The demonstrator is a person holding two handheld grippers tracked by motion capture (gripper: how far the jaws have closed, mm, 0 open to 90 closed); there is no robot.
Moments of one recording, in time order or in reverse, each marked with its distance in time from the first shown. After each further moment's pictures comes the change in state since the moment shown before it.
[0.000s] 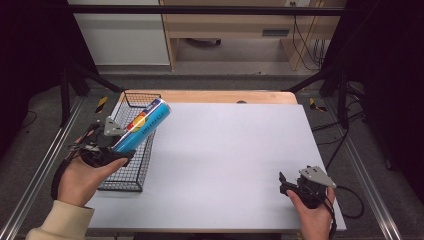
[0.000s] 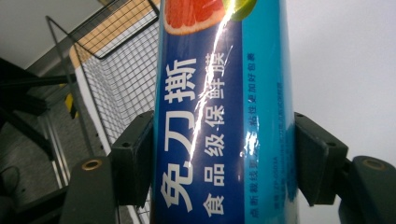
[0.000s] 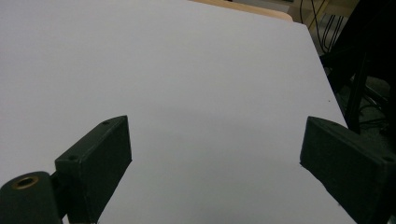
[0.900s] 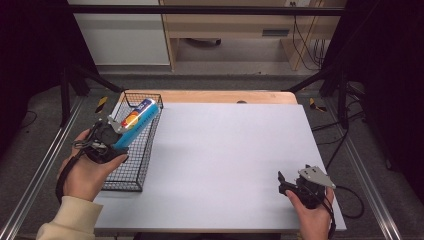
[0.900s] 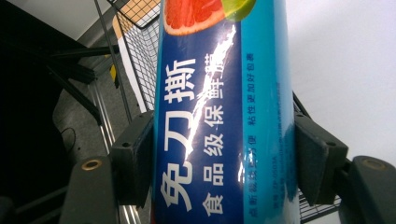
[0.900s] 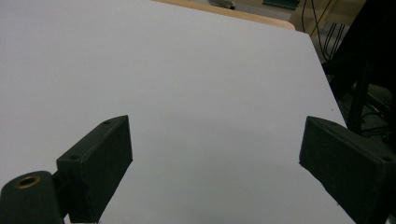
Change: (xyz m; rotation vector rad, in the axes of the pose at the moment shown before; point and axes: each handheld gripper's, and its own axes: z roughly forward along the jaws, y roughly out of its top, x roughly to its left) left arm 0.004 0.002 0.021 0.122 0.171 0.001; right arm 0.004 0.002 -0.002 -0.025 0.010 -0.011
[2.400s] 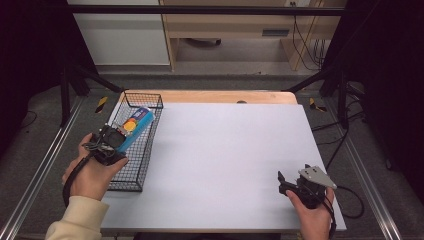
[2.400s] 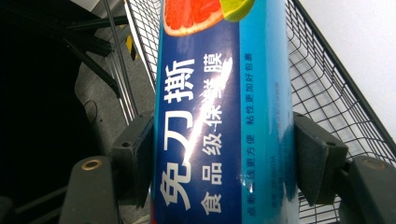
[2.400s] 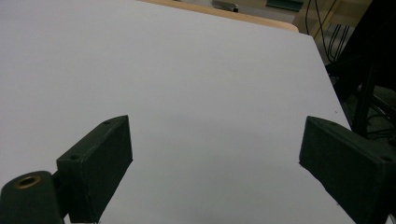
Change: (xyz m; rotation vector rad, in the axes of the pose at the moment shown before) left arm -0.008 -0.004 0.028 0.141 0.084 0.032; right arm -0.001 0.000 -0.001 -0.009 0.015 0.006
